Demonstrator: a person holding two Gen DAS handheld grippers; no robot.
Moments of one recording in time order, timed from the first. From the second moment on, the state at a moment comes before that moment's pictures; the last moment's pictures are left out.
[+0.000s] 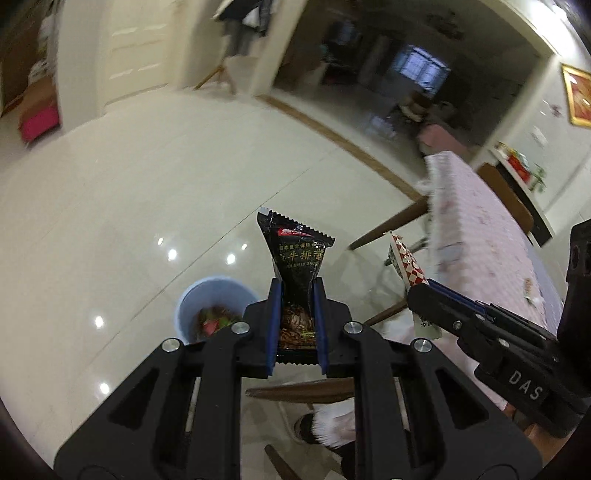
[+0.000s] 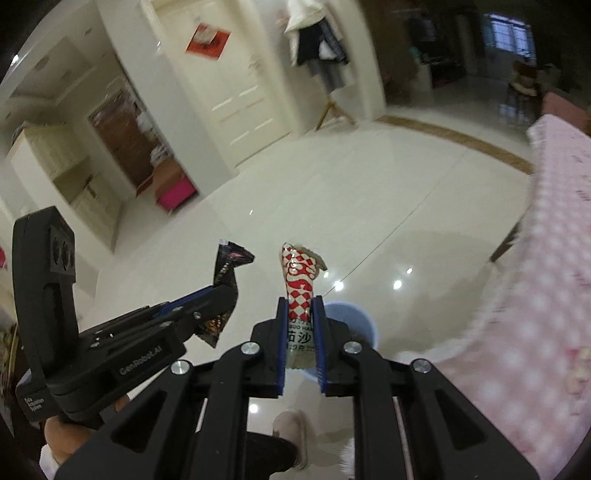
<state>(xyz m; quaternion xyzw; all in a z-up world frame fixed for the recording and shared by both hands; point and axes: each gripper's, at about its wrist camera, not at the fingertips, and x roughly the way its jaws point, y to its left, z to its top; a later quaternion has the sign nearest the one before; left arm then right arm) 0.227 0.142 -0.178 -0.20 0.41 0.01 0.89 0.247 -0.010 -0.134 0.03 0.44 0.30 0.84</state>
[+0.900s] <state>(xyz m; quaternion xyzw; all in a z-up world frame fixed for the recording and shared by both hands) 0.273 0.210 -0.284 -0.25 0.48 0.06 0.84 0.310 0.088 -0.247 -0.01 0.51 0.28 0.82</state>
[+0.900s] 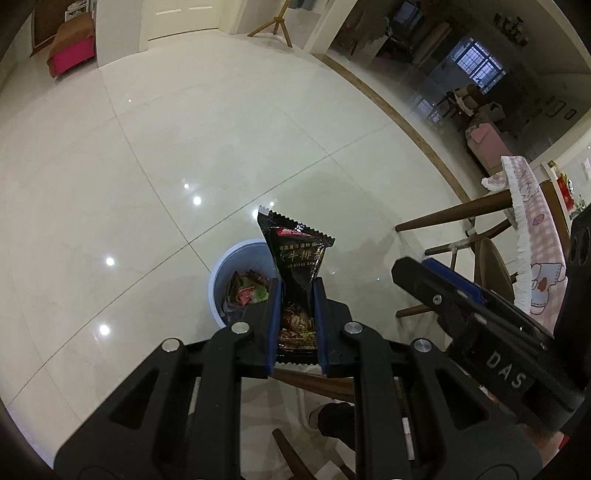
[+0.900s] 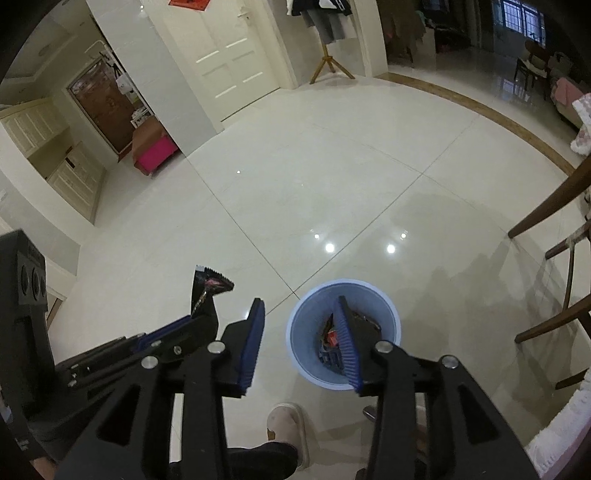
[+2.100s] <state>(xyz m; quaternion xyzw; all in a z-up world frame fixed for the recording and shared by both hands) 0.309 0.177 -0.238 -0.22 0.46 0.07 0.86 0.298 0.000 -0.175 0.04 0.37 0.19 0.91</state>
